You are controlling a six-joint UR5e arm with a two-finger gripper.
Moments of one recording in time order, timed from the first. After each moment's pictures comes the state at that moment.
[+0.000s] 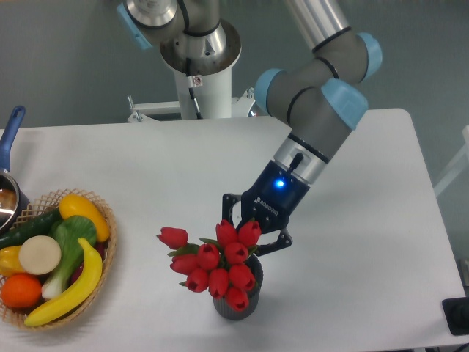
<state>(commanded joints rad) 2.60 -1.92 -1.62 -0.68 0.56 0.91</state>
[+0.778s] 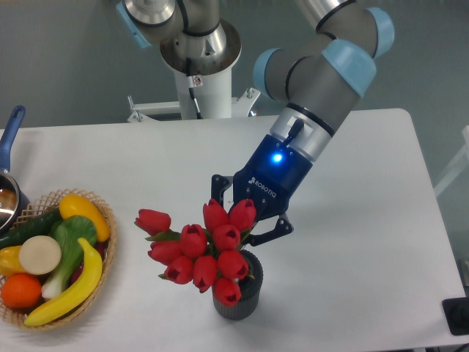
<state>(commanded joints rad) 2.59 -1.92 -1.47 -0.68 0.52 0.75</state>
